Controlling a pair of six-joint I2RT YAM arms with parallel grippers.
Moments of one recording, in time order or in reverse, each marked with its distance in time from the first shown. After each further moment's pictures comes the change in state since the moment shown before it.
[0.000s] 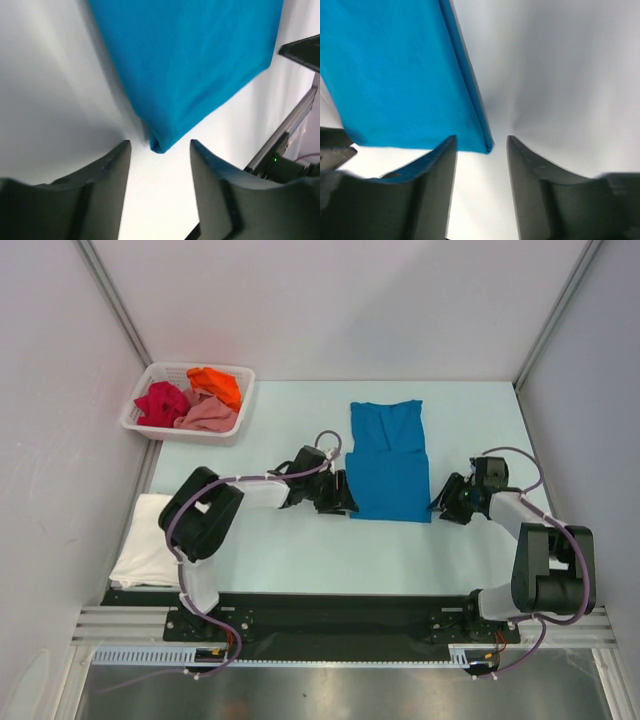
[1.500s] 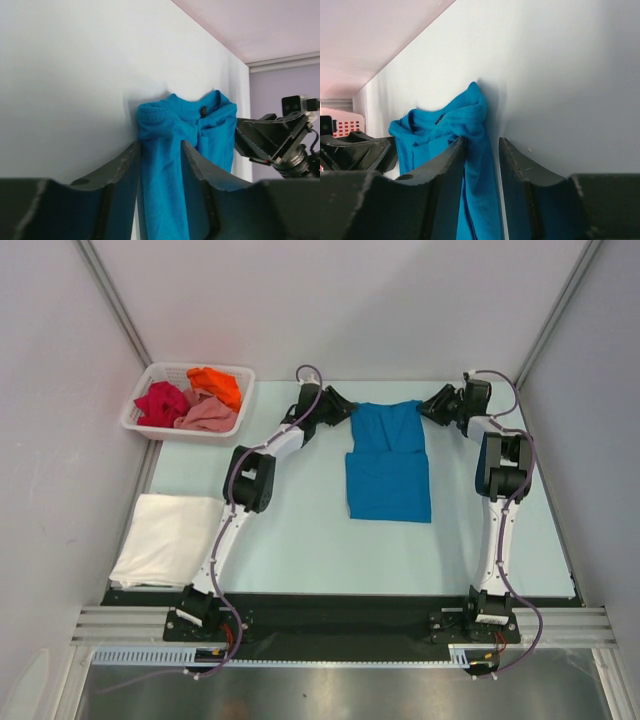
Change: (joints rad) left arm 0.237 0.905 1.304 0.077 -0.163 -0.286; right arm -0.025 1.114 1.249 0.385 -0.191 0.211
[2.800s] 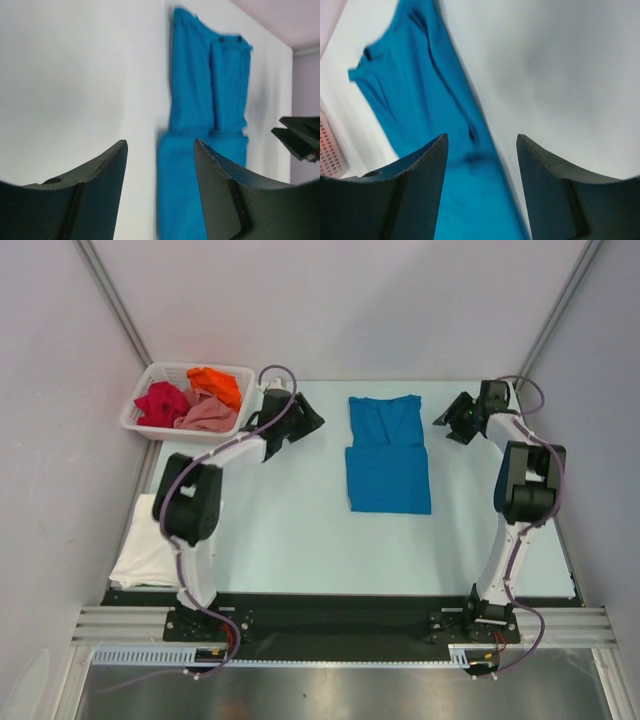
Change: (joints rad) left arm 0.015 -0.774 -0.874 -0.090 -0.230 0.219; right arm -0.018 -0.357 -0.255 -0.385 0.219 -0.064
